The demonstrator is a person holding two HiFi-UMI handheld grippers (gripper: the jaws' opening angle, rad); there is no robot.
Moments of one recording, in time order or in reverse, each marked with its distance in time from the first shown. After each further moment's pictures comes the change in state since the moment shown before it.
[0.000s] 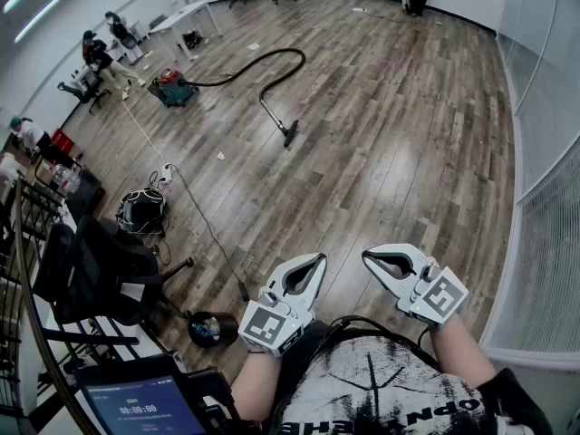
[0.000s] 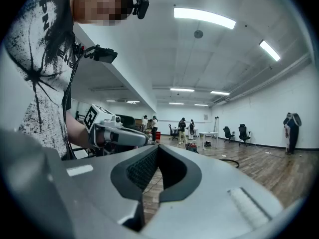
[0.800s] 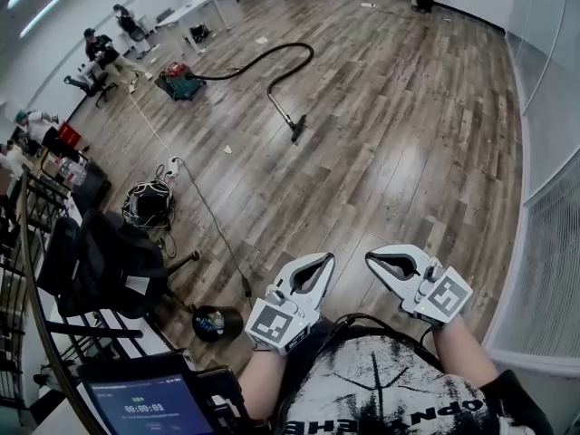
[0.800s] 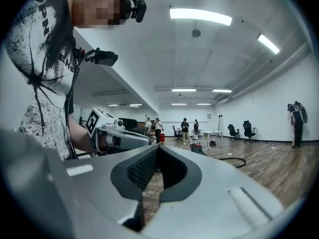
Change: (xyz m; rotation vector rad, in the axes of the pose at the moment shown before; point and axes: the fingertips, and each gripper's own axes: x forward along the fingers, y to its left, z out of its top) left arm 0.004 0.001 -0.003 -0.009 0.016 -0.001; right arm 0.006 0.003 -0.003 0.048 -0.022 0.037
